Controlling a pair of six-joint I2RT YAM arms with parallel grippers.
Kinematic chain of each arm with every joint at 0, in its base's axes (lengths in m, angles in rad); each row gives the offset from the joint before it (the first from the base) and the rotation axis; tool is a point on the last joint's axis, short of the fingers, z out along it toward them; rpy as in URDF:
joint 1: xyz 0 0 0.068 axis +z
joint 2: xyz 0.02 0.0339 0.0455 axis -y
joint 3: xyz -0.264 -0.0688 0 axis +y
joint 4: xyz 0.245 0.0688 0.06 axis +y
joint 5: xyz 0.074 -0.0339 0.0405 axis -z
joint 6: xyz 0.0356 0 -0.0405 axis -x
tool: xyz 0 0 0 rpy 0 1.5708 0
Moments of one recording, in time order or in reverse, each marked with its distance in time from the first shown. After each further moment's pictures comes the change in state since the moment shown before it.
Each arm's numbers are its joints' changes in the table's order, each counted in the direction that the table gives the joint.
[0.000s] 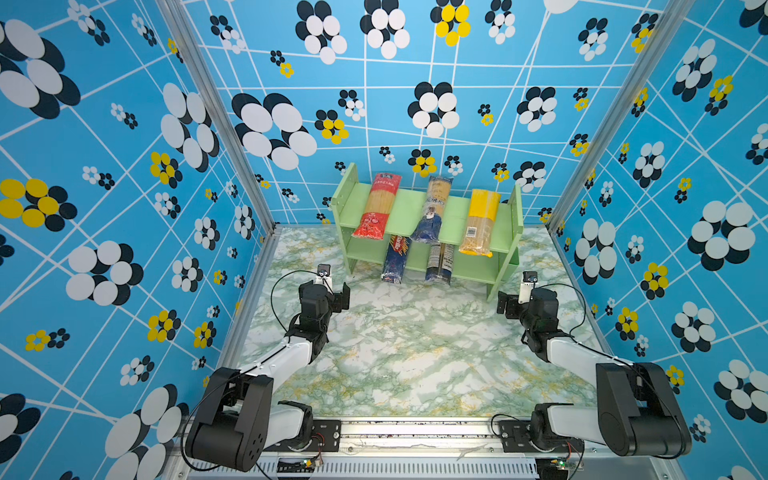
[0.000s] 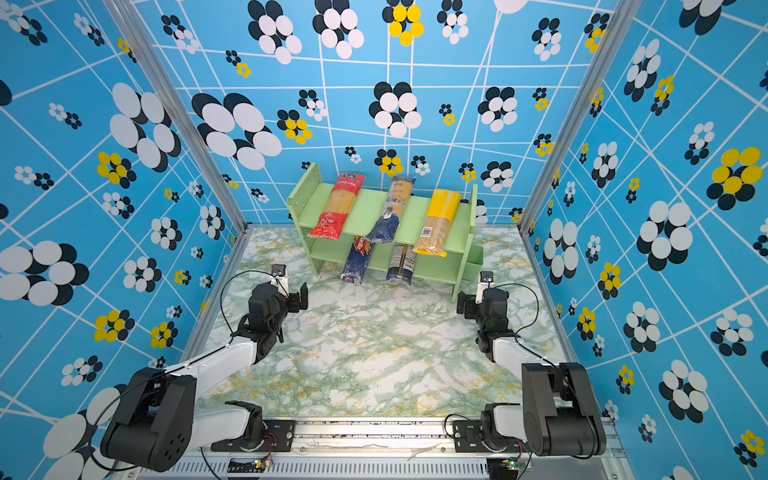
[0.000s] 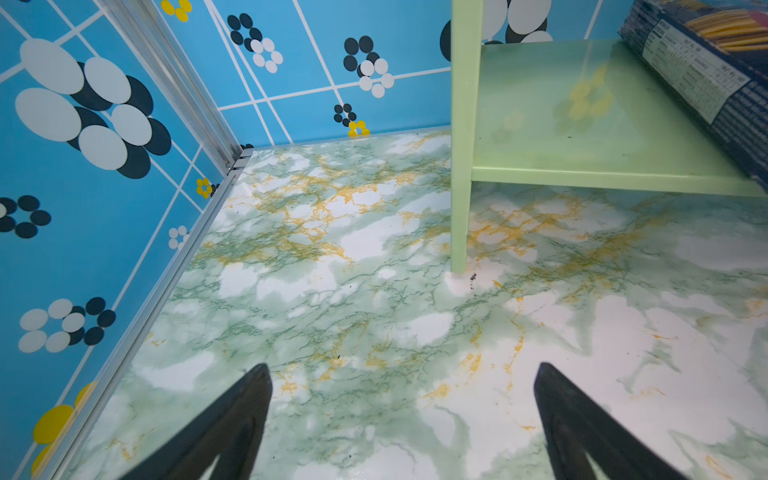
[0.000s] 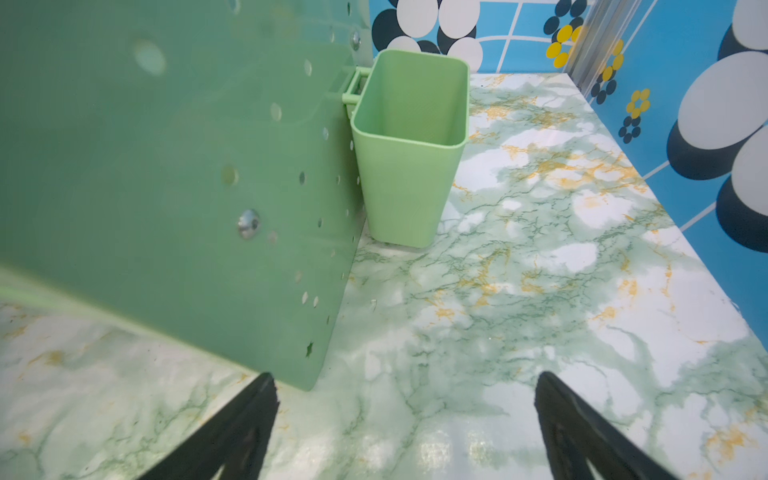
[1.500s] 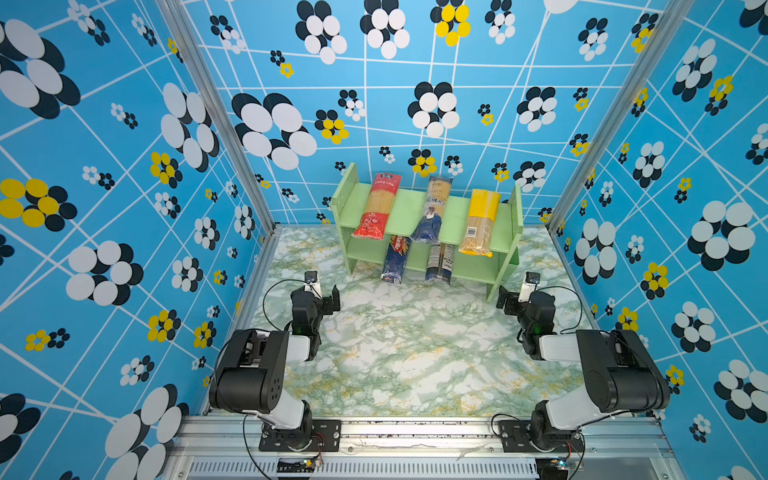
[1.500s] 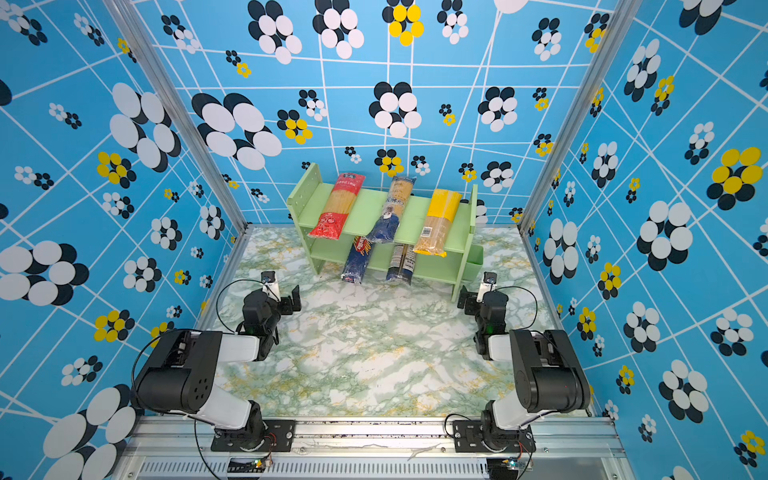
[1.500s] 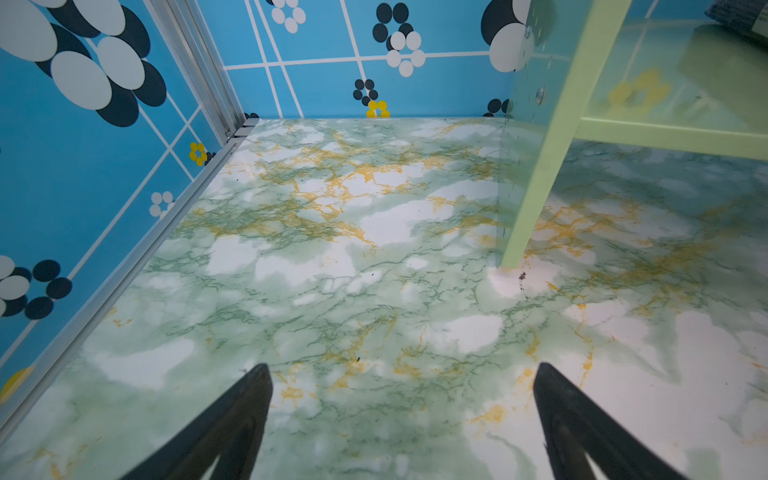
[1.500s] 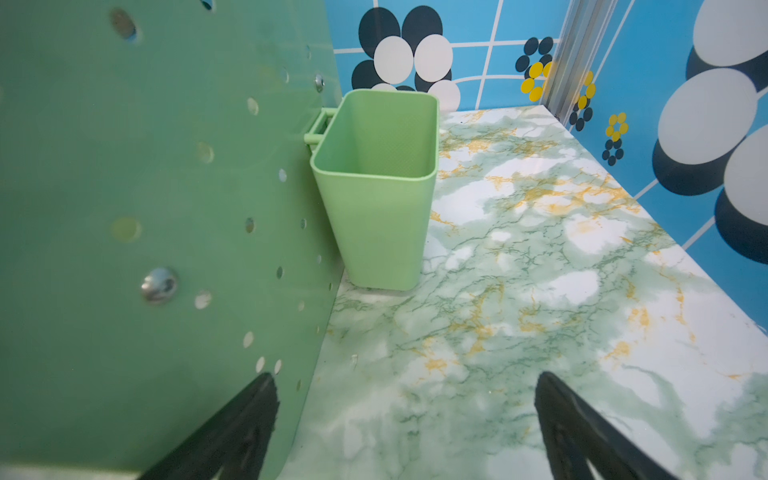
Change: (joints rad) left arm 0.155 -0.272 0.062 -0.368 0.147 0.027; right arm -0.019 -0.227 0.047 -0.402 0.017 -0.041
